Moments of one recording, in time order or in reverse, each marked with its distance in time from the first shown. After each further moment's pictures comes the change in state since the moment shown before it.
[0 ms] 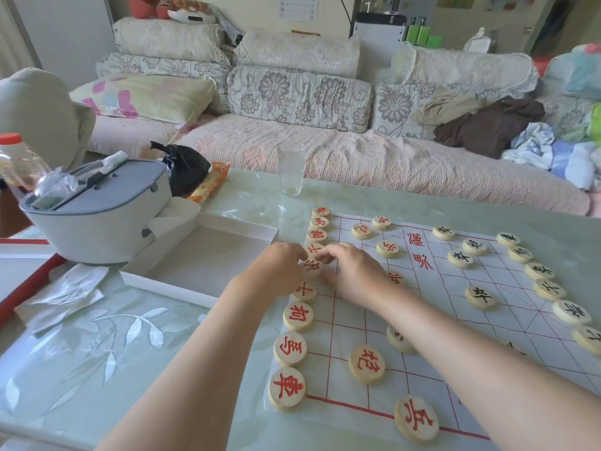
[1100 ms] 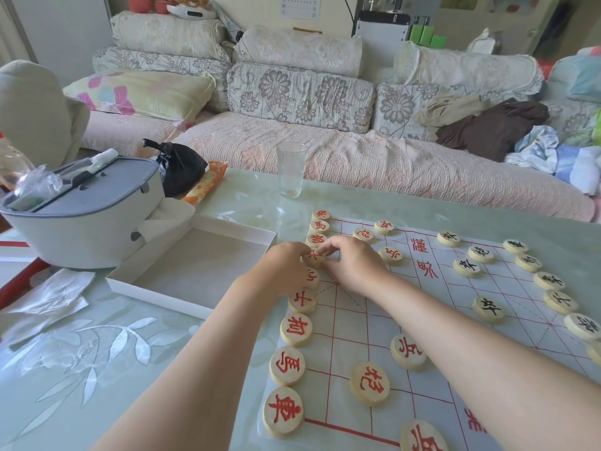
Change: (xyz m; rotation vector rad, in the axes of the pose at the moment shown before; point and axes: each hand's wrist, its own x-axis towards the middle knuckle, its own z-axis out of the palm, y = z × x) left_hand 0.024 0.003 0.006 -0.098 0.003 -0.008; right_hand 0.038 0.012 -0.002 0.075 0.046 0.112
